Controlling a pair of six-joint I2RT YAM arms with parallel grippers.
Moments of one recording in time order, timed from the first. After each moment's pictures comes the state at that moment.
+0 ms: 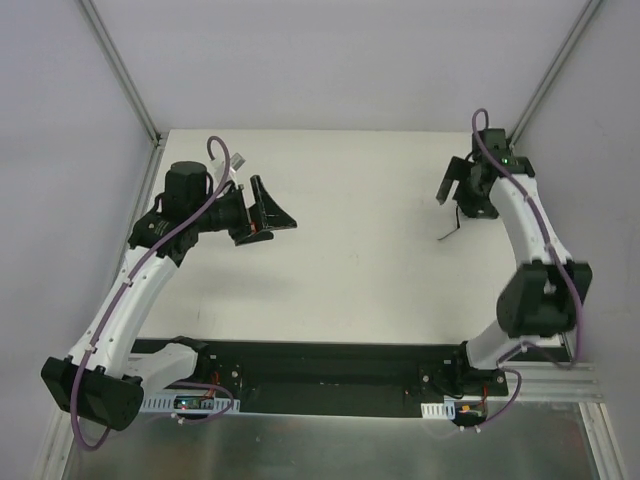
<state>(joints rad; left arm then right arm) -0.26 1.04 1.12 -0.65 0.72 -0.75 -0.02 1.75 1.59 -0.94 0.15 0.37</state>
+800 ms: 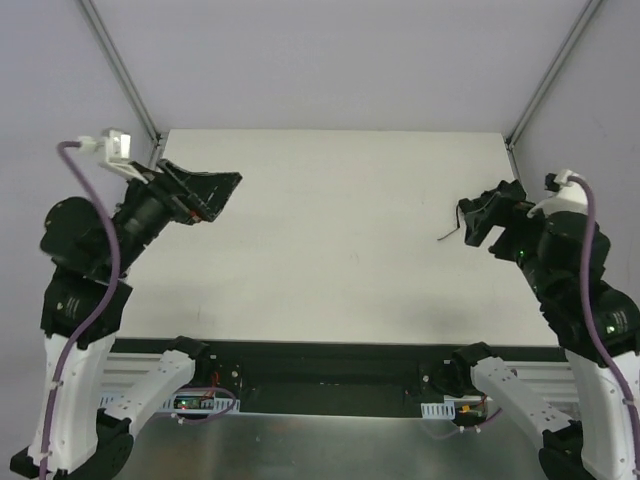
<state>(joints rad) -0.30 0.80 1.40 -0.59 0.31 -0.68 0.36 0.74 1.37 -1.04 0.29 0.38</state>
